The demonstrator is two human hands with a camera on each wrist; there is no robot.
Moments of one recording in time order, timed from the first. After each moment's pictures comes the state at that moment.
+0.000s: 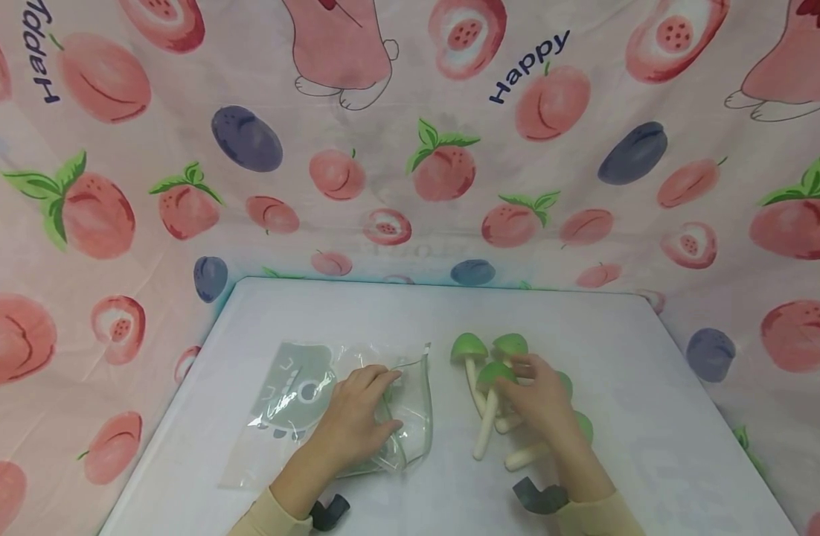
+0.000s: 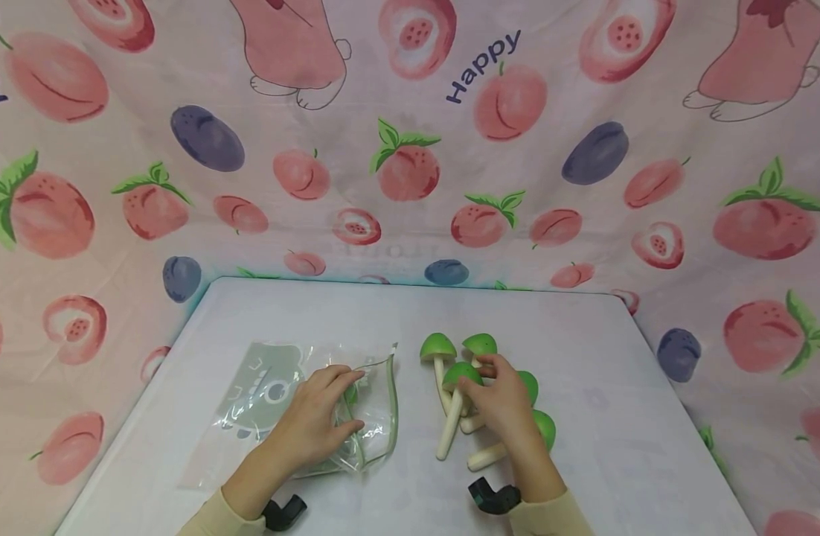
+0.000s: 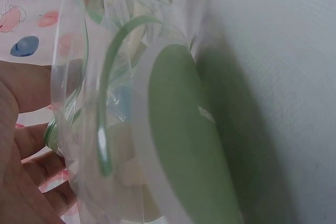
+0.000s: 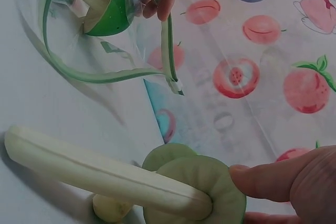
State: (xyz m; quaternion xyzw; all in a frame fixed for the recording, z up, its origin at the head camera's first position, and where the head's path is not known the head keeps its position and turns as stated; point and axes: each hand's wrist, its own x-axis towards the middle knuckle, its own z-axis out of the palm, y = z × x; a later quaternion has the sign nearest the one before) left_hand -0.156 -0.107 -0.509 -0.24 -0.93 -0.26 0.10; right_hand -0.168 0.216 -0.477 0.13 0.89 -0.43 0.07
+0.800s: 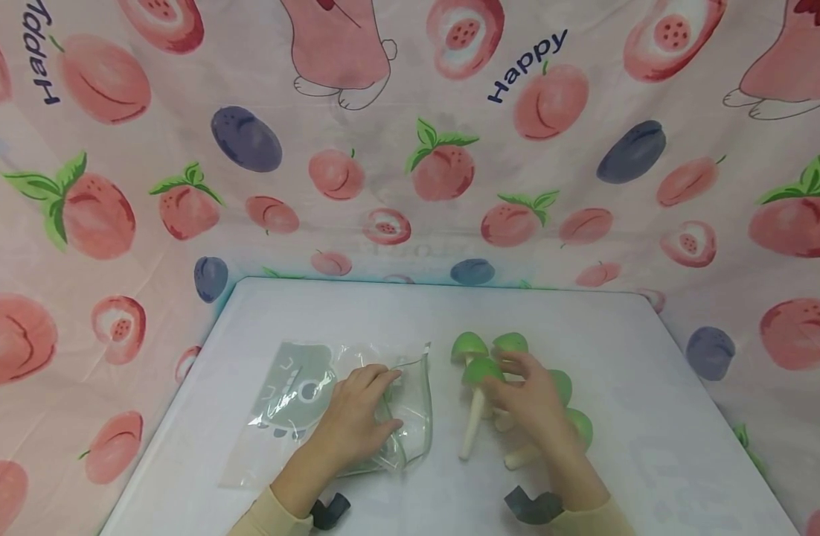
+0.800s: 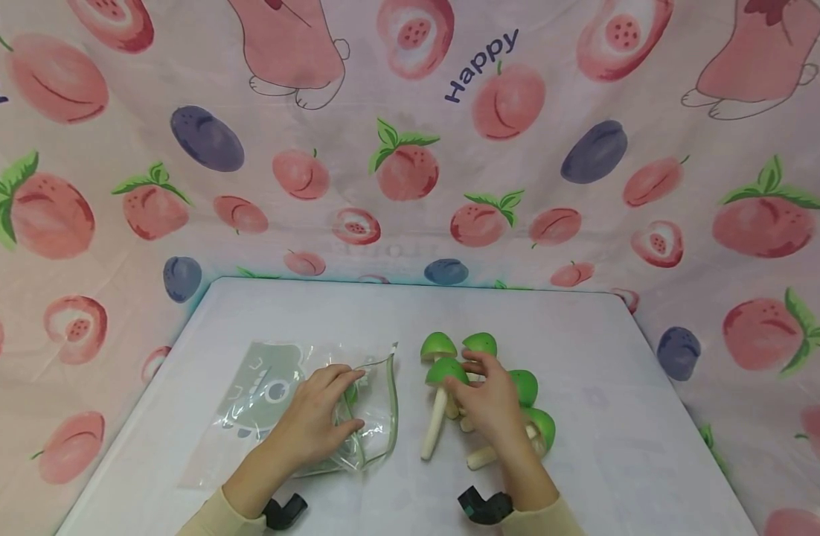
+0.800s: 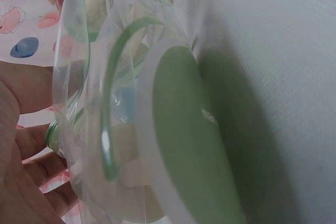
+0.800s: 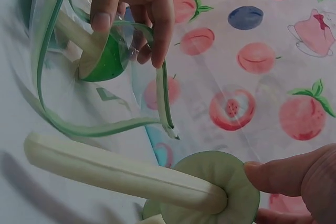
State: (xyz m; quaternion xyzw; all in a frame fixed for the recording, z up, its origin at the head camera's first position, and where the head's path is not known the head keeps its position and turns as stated) left_hand -0.155 -0.106 -0.508 -0.23 -0.93 -0.26 0.10; right_hand -0.158 0.197 -0.466 0.11 0.84 -0.53 0.05
